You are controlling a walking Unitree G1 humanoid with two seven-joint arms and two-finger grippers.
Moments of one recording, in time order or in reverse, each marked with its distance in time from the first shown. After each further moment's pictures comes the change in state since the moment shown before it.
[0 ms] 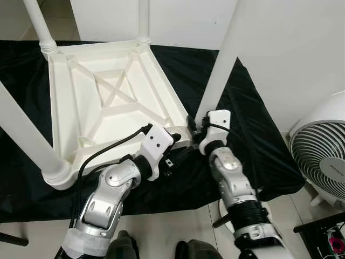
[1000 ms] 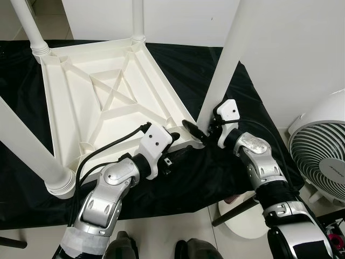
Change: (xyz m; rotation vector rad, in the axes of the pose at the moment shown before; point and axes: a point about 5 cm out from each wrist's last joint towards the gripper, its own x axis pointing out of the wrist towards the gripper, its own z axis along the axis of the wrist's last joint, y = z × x) left arm -0.001 0.002 0.001 0.002 0.007 0.002; right arm 0.011 -0.022 0.016 -0.201 0.009 0.566
